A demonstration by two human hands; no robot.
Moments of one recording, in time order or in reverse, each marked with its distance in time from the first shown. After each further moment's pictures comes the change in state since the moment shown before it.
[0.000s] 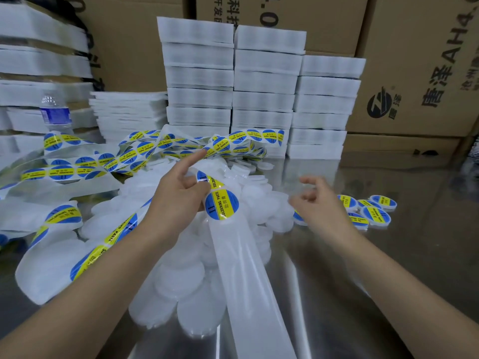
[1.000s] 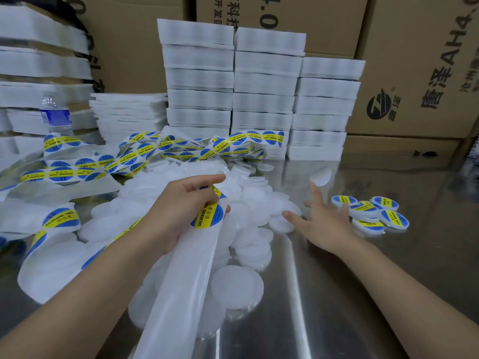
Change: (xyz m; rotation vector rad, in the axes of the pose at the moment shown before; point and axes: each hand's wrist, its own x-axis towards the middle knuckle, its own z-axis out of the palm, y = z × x) left_hand -0.008 0.010 -0.003 -0.029 -0.150 -0.221; right_hand 0.021 0.047 0.002 -0.593 -0.108 -0.034
